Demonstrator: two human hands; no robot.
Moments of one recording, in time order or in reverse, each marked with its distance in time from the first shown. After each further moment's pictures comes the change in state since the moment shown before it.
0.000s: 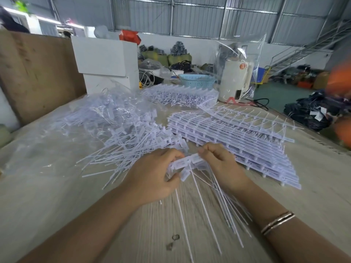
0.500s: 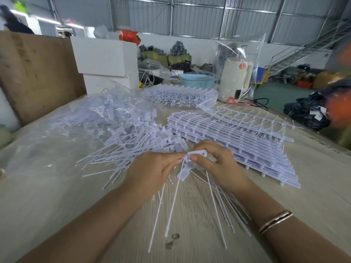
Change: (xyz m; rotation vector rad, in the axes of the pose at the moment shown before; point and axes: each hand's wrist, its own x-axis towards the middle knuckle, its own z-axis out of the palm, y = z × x) left_hand 0.004 0.002 -0.002 -0.073 0.065 -0.024; right_hand -0.004 -0.011 -0.001 -0.091 -0.050 -0.251
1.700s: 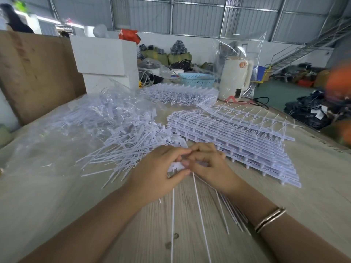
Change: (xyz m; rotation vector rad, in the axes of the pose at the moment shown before) left_hand -0.001 0.007 0.005 -0.050 0.071 0.152; right_hand 0.000 0.006 0.012 -0.129 -0.123 0.078
